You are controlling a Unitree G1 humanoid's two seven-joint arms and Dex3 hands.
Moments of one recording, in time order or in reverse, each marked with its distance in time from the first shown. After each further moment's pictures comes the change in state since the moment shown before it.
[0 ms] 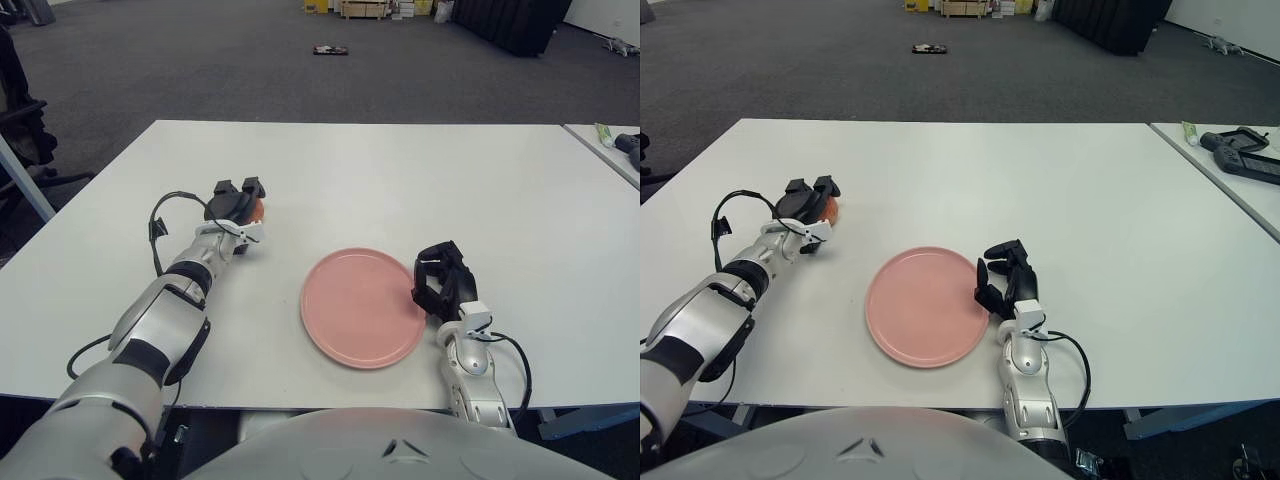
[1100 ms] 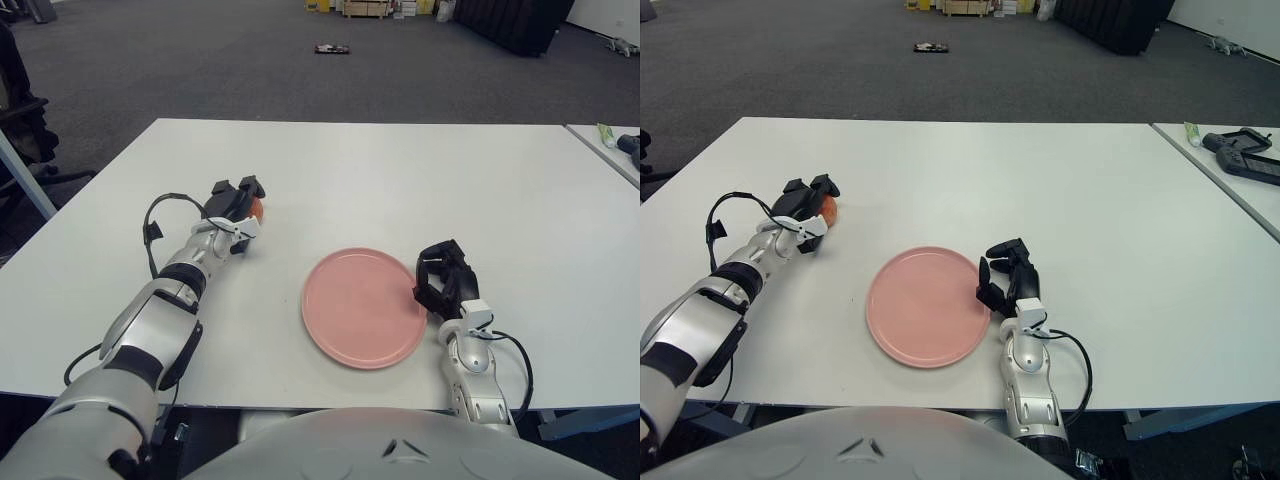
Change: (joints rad) left arm 0.071 0.047 0.072 -0.158 -0.072 -0.074 -0.070; right arm -0.016 -0.004 -0.015 0.017 0.000 -0.008 0.001
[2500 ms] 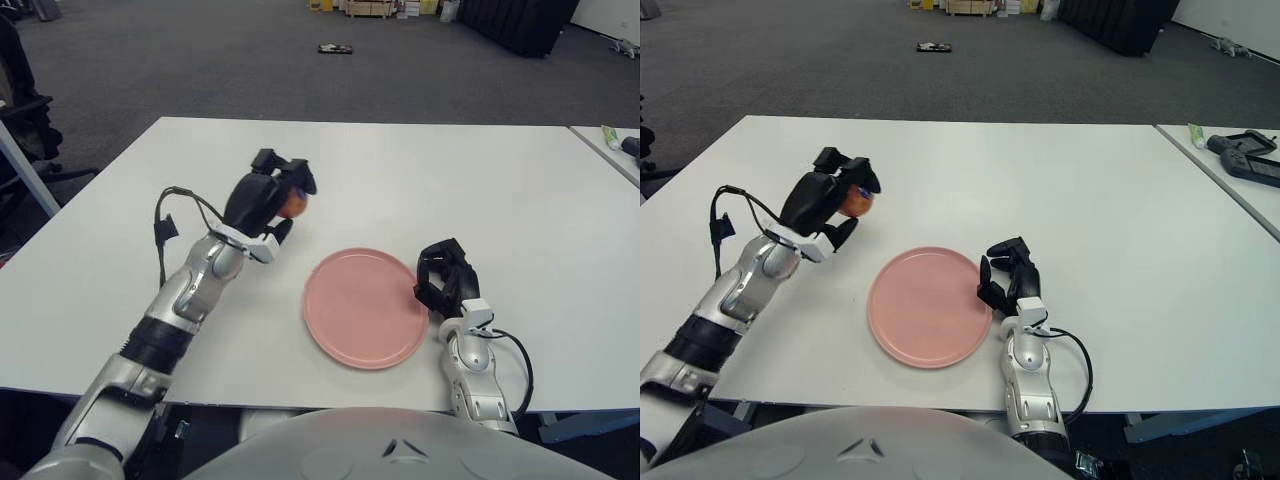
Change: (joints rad) left arm 0.438 0.073 0.119 -1.204 -0.014 0.020 -0.275; right arm -0.014 0.005 -0.010 0.027 0.011 -0.026 0.011
